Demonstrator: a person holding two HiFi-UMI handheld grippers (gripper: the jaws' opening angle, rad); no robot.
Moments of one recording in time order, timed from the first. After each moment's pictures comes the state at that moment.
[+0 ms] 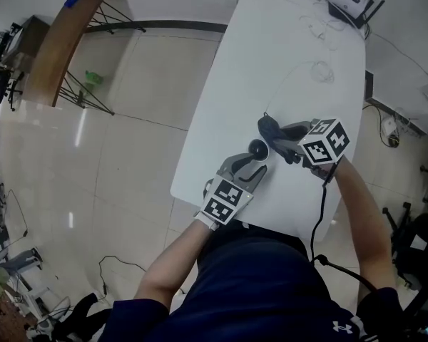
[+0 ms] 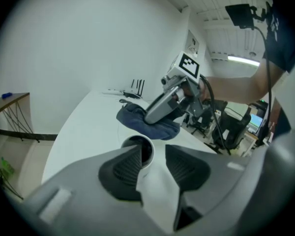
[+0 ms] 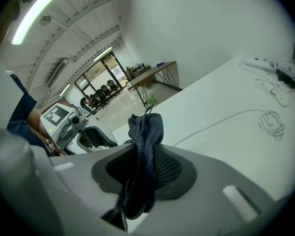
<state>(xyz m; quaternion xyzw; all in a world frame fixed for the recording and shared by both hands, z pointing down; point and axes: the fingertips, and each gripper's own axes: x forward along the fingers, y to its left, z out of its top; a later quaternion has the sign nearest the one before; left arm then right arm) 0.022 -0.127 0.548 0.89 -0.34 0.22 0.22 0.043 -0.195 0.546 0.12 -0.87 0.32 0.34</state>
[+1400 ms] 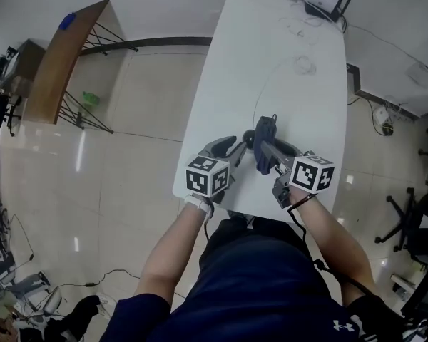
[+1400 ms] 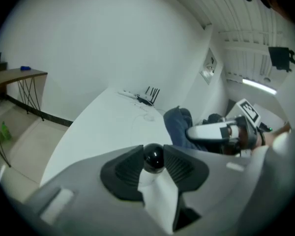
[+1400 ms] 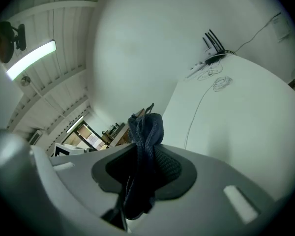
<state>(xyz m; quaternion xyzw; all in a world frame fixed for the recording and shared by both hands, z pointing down) -0.024 -0.154 0.531 0.86 -0.38 0.14 0.31 0.041 -0.155 0.509 0.38 -0.81 0.44 0.01</state>
